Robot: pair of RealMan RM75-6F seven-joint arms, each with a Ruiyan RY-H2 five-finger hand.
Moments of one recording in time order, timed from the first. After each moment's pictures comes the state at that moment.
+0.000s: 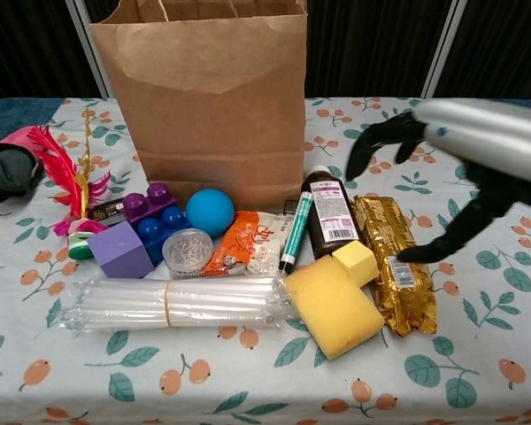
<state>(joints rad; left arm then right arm) -0.19 -1.15 0.03 -1.59 1.38 1.45 0.10 0.44 -1.40 0.12 -1.98 -1.38 1.00 -0.50</state>
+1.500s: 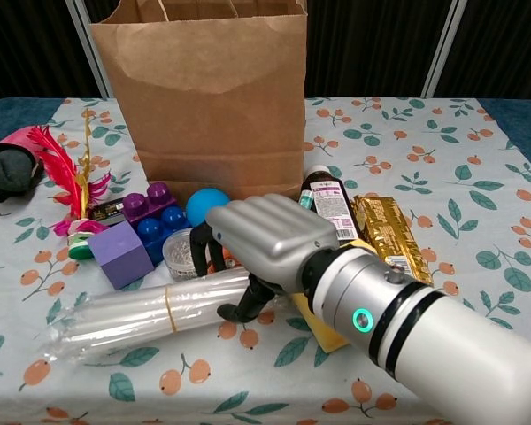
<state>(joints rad) -0.10 -1.19 -0.01 -1.45 1.43 1.46 -0.02 0.70 -1.94 0.12 -1.63 -1.11 1.04 -0.74</state>
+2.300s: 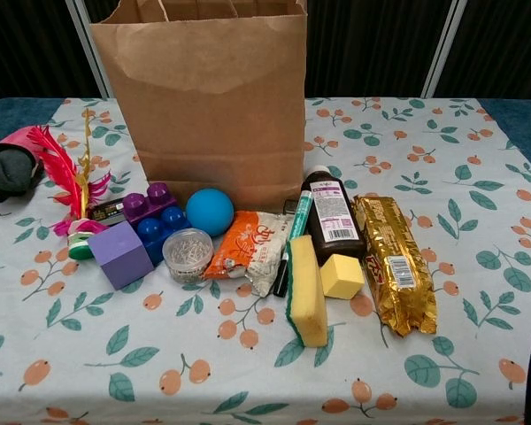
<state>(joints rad) -0.10 -1.18 -0.01 -1.51 1.47 1.44 0.02 0.75 -1.47 0.52 -2.20 -1.17 1.26 -0.88</state>
